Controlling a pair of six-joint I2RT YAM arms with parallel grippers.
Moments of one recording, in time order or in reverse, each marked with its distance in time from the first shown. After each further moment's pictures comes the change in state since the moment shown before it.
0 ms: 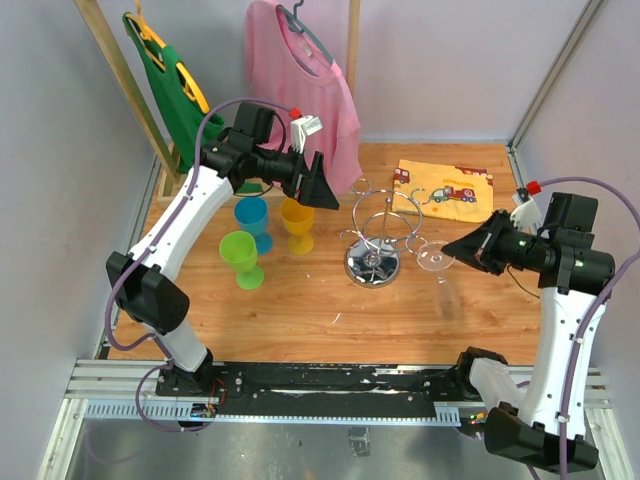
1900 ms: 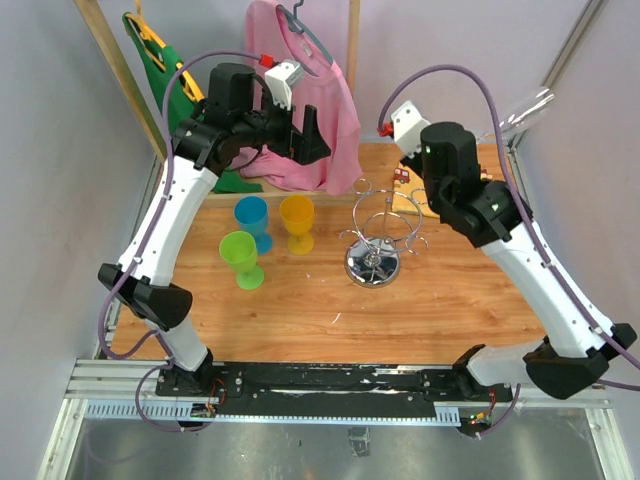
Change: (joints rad) left arm 0.000 0.021 0.347 -0.030 -0.405 -0.001; right arm 0.898 0.434 0.451 0.470 1.503 -1.013
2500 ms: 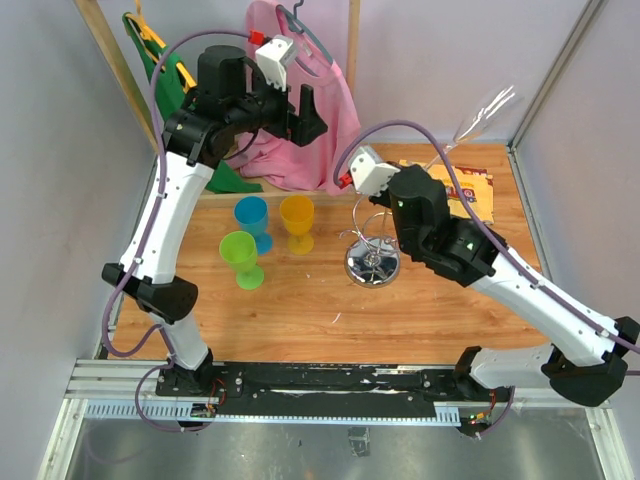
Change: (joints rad) left arm 0.000 0.063 0.188 -0.014 -0.109 0.036; right arm 0.309 -0.128 -0.275 0.271 0.248 -0.265
